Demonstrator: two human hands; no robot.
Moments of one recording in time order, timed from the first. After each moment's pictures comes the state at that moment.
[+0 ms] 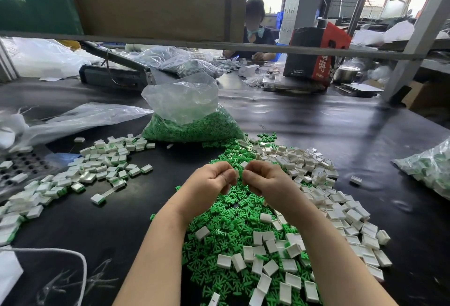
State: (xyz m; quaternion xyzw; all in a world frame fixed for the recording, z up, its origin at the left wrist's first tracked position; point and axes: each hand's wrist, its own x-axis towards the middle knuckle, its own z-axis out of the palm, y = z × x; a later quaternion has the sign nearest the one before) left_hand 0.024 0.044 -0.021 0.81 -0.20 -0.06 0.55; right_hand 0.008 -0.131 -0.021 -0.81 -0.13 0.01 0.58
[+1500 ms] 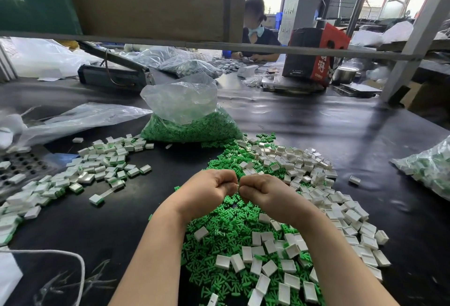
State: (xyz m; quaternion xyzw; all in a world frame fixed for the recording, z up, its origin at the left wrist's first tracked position) left_hand 0.023 0.044 -0.018 0.87 -0.22 -0.08 0.43; right_hand 0.004 -0.138 -0.019 -0.90 -0.21 0.05 0.38
